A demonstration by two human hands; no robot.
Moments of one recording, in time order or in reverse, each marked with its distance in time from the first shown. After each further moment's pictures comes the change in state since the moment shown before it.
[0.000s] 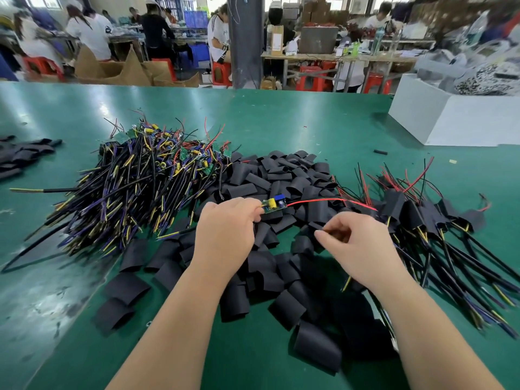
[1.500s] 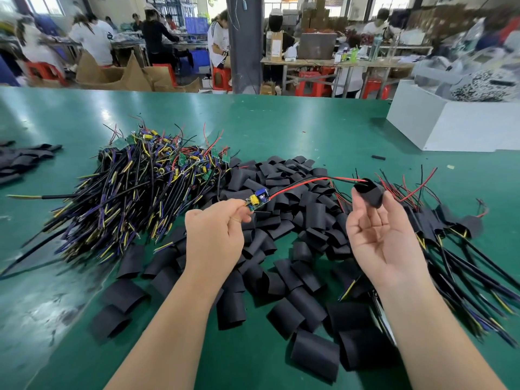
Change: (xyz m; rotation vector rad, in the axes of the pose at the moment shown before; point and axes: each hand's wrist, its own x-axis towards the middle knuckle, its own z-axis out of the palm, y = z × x) left_hand 0.000 -0.007 -0.002 -0.216 0.171 -0.111; right_hand 0.013 -0.004 -0.015 1.985 0.279 0.497
